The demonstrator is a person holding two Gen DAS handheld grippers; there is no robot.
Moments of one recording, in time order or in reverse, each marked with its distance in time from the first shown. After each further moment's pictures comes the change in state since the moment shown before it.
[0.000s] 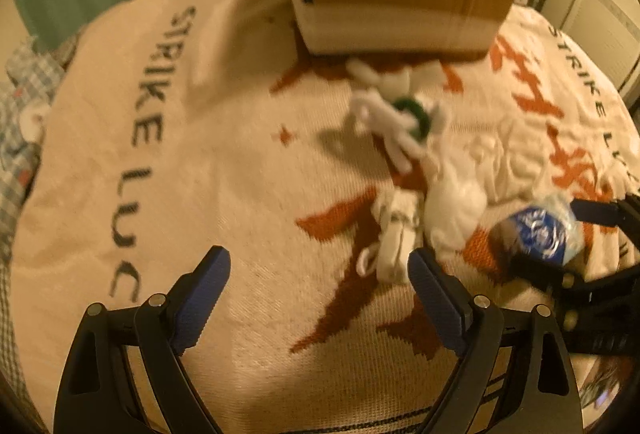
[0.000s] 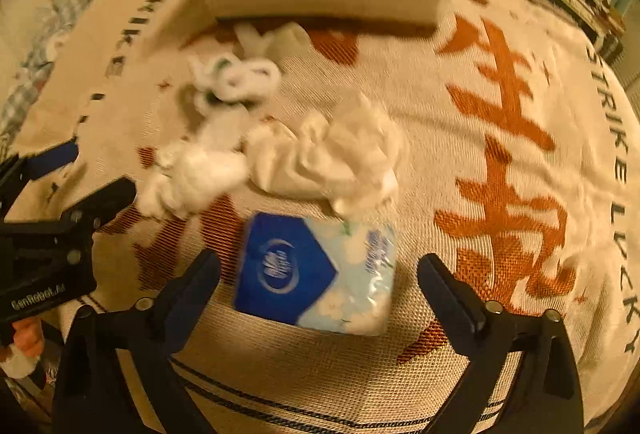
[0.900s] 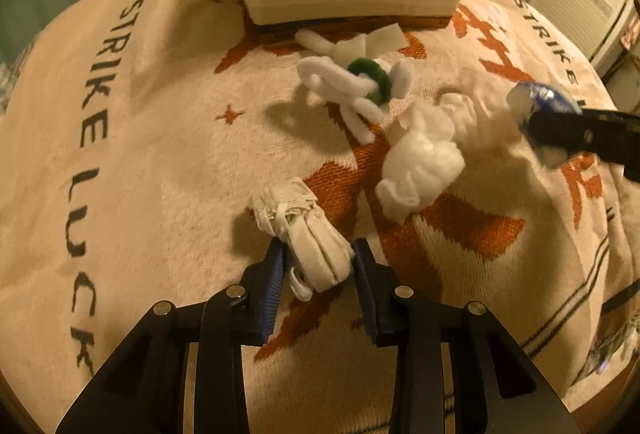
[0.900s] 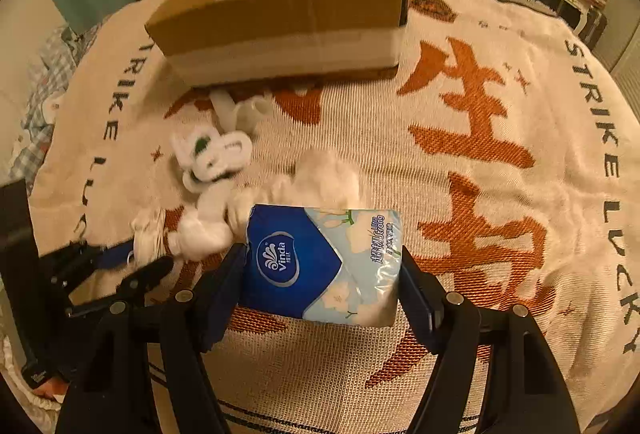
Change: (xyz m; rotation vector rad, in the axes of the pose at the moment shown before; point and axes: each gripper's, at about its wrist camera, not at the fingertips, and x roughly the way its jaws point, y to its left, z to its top) left arm 0.012 -0.003 -0.005 0.087 0.030 -0.107; right arm -0.033 -0.028 0.027 0.103 -0.093 0.038
